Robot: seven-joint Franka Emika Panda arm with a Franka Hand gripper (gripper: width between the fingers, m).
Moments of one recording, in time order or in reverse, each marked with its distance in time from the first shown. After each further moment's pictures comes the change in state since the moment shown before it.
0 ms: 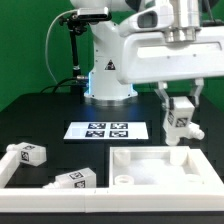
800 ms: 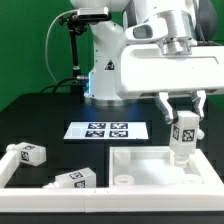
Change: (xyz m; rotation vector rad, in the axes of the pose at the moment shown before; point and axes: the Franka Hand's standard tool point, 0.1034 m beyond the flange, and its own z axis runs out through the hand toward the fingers) arm 0.010 0.004 0.019 -0.044 0.250 -0.015
